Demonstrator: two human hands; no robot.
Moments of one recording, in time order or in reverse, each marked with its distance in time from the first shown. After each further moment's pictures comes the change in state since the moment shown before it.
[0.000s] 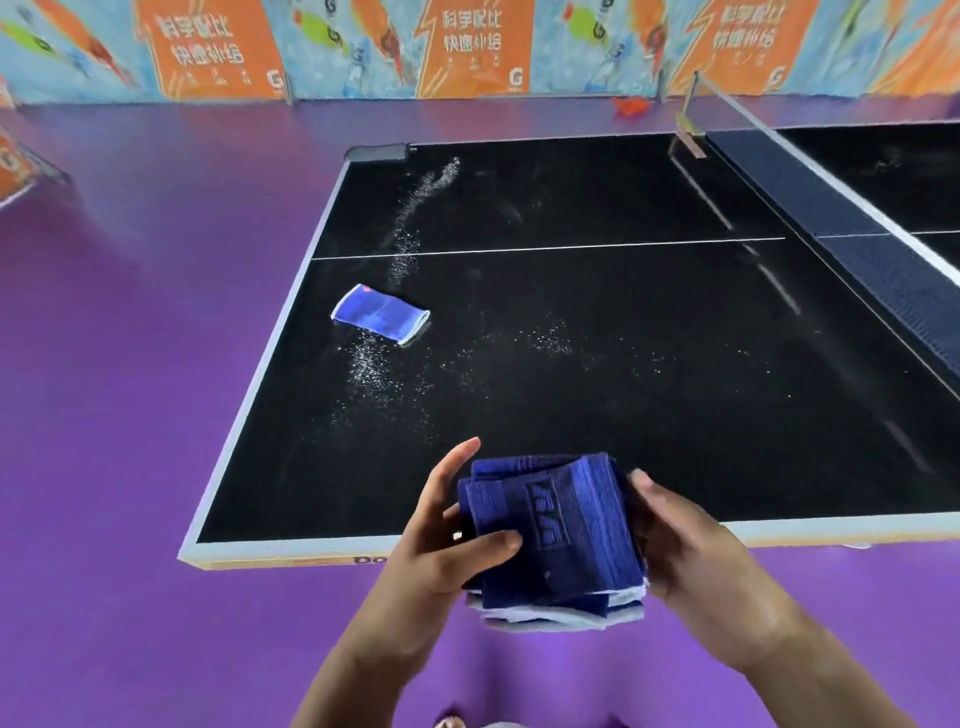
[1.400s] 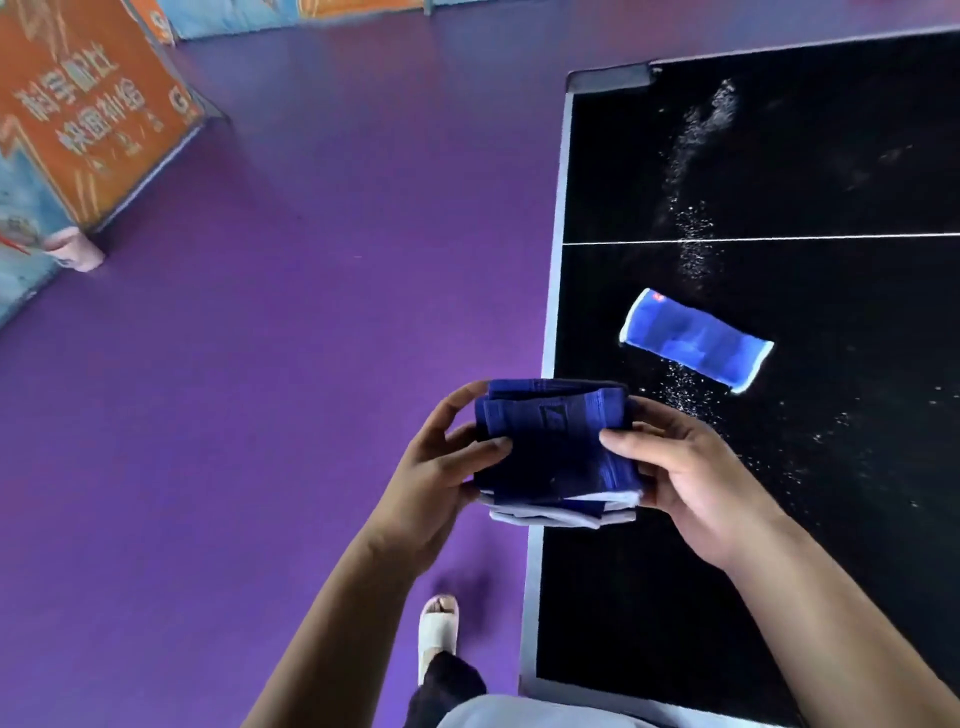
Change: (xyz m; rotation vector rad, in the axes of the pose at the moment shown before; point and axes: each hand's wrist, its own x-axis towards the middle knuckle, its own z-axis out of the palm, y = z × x) left_hand 0.123 0.198 -0.498 -0.058 0.242 0.009; right_hand 0.366 -0.020 0.434 -0.021 -0.070 0.047
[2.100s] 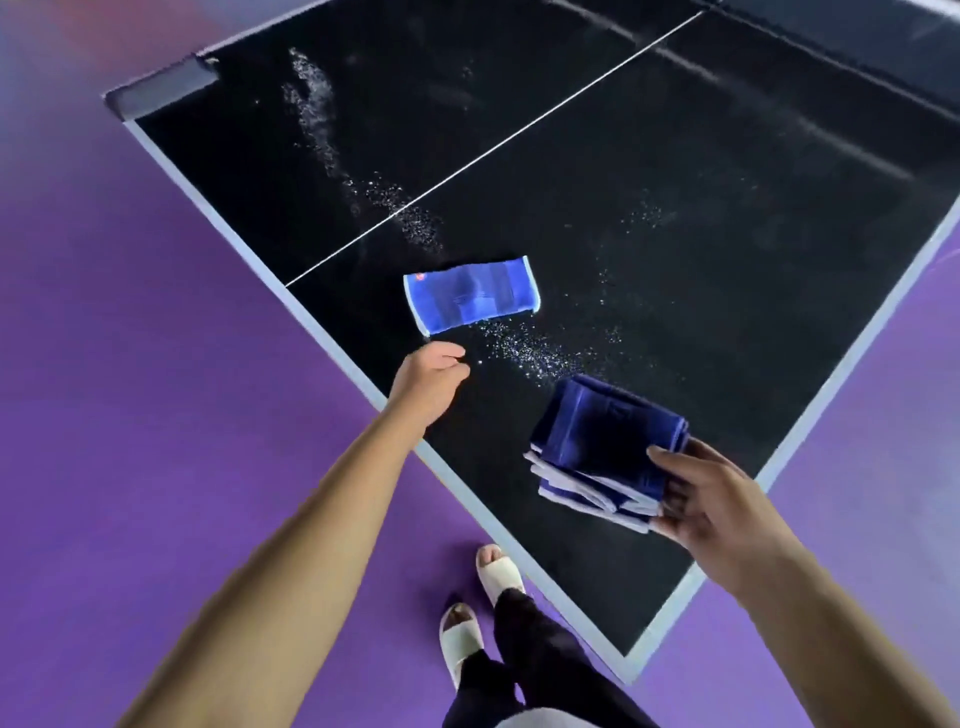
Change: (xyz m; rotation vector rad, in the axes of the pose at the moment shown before) left_hand 0.277 -0.039 0.048 0.941 -0.553 -0.069; right_hand -0.012 0.095 0.031 0.673 1.009 -0.053
